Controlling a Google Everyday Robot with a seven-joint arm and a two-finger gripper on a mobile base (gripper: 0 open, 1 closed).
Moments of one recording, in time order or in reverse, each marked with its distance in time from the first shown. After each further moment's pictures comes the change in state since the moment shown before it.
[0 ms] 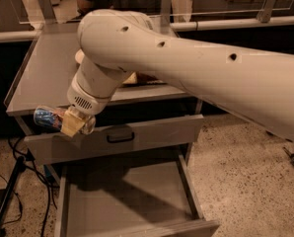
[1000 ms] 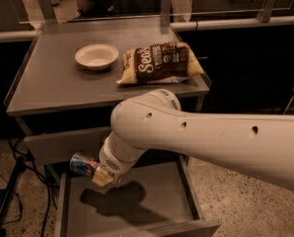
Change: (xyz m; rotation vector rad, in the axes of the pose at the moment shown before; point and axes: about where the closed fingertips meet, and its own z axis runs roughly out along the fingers) arm 0.131 0.044 0.066 0.030 0.088 0.130
